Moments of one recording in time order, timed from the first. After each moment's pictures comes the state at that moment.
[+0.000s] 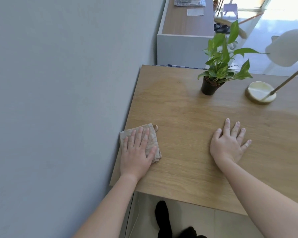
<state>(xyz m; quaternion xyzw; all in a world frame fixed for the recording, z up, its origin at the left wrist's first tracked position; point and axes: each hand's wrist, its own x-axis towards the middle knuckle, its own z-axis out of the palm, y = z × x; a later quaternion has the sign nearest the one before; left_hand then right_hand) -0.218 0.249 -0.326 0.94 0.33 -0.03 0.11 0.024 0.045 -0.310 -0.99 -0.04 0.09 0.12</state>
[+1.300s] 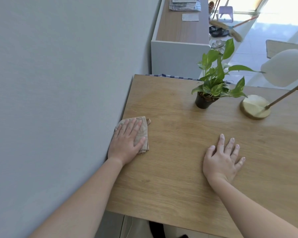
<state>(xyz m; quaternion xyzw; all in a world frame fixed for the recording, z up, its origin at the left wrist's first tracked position) -0.144 0.348 -0.319 0.95 0.27 -0.04 0.13 0.033 0.051 -0.315 -0.99 -0.03 0.09 0.09</state>
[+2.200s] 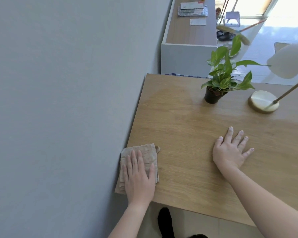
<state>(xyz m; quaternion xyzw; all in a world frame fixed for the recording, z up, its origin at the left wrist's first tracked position) -0.254 0.198 -0.313 0.87 0.47 -0.02 0.17 0.031 0.052 -0.308 -0.99 -0.05 0.15 0.08</state>
